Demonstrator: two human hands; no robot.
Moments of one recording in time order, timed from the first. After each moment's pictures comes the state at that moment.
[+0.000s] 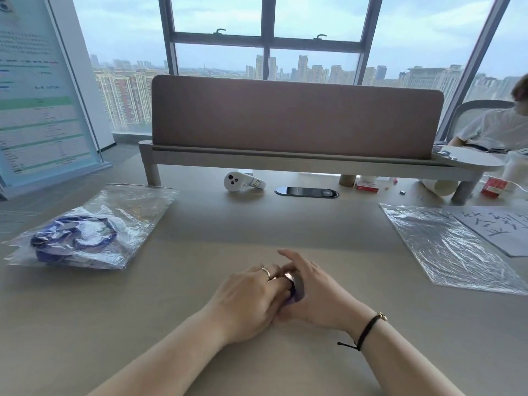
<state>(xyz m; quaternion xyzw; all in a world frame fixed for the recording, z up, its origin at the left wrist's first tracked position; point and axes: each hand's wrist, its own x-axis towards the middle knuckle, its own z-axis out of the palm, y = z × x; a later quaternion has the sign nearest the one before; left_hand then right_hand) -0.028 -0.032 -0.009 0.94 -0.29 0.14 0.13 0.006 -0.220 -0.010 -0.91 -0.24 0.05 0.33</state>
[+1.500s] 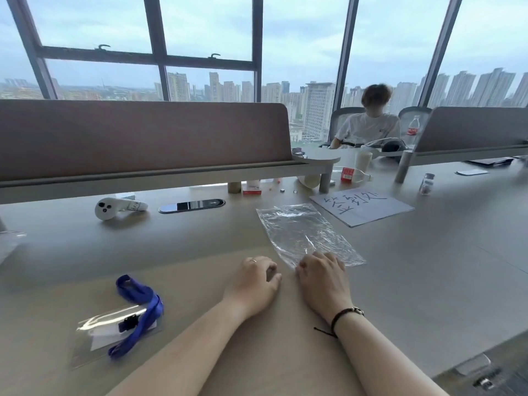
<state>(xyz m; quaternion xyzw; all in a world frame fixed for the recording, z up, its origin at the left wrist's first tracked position) 0.022 -0.282 -0.024 0.92 -0.23 0.03 0.31 -0.026 -0.447 -0.020 -0.96 0.10 -0.21 0.13</state>
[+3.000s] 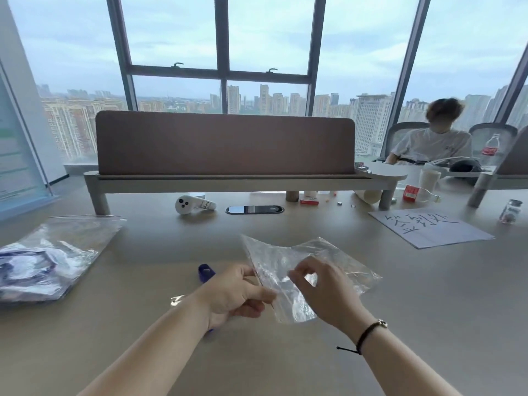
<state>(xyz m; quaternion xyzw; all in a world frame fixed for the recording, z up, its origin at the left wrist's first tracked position) -0.037 -0.121 0.050 0.71 -0.05 -0.24 0.66 -0.036 -0.332 0.020 -0.94 -0.07 -0.18 0.28</state>
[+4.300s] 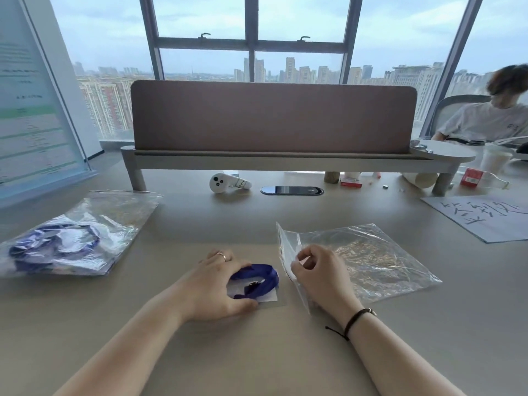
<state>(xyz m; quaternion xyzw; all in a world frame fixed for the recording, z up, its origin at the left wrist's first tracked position) -0.011 -0.001 0.001 0.96 -0.21 0.02 0.17 0.006 -0.239 -0.005 -0.92 0.00 -0.12 0.38</state>
